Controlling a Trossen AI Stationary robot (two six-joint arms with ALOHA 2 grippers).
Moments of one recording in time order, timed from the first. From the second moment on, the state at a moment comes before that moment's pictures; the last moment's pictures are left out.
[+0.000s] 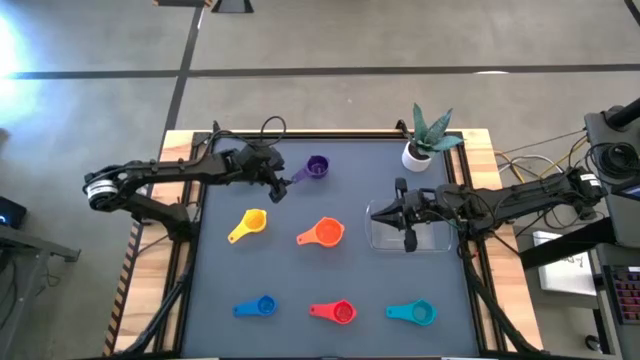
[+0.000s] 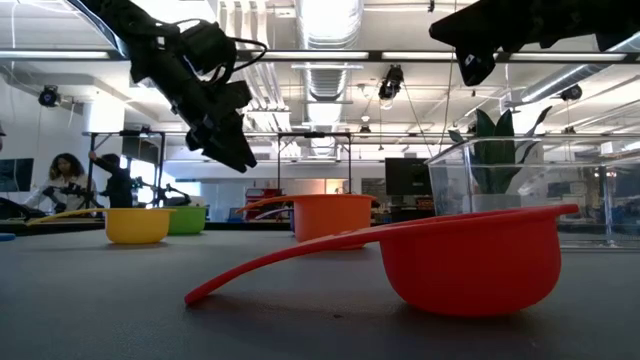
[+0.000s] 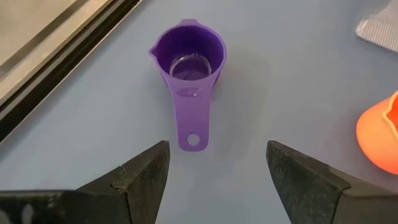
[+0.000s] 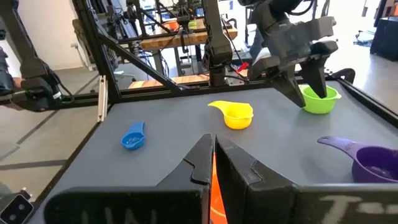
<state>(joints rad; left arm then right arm) 0.44 1.31 0.75 -0.21 -0.02 -0.07 0.09 0.90 0.47 0.31 0.00 0.13</state>
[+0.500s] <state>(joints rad) 0.42 1.61 0.86 -0.08 -0.04 -0.09 0.09 0.90 0.47 0.32 0.01 0.12</state>
